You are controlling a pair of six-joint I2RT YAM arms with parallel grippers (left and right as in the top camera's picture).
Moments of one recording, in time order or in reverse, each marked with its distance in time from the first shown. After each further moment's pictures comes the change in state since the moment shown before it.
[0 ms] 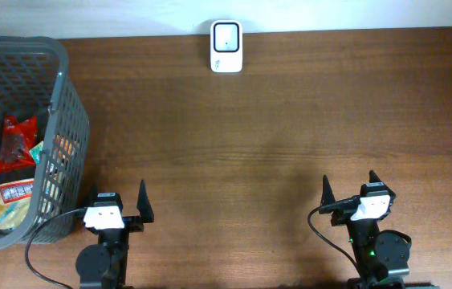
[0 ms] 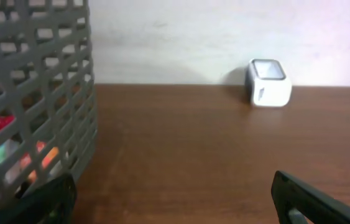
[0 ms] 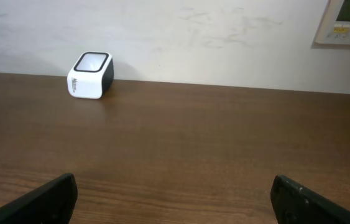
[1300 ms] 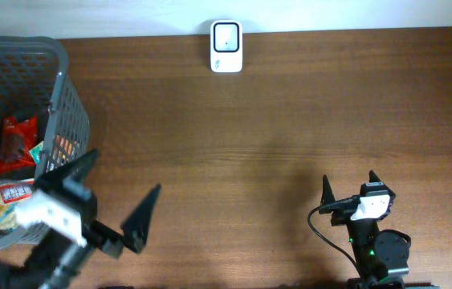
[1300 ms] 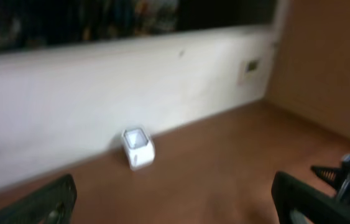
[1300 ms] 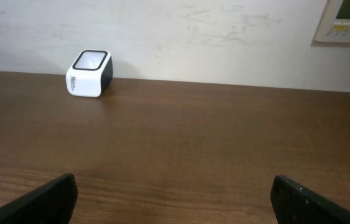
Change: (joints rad) left arm -0.001 0.599 1.276 -0.726 0.526 0.058; right arm 0.000 0.008 0.000 0.000 0.004 0.000
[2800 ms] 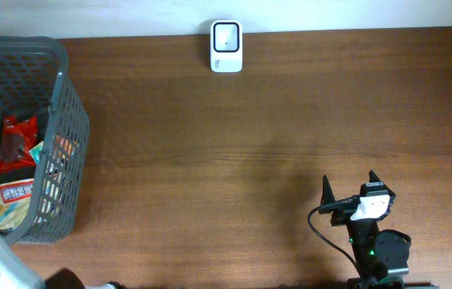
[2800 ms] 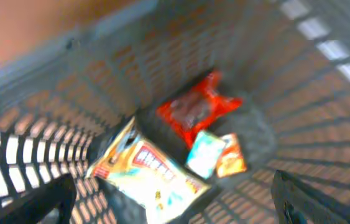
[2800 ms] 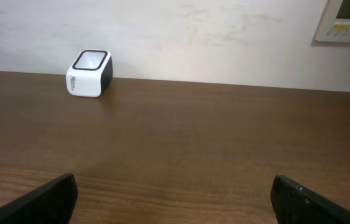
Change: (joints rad) left arm 0.587 0.961 0.711 -0.556 -0.738 -0.378; right arm 0.000 0.000 0.000 0.000 0.000 0.000
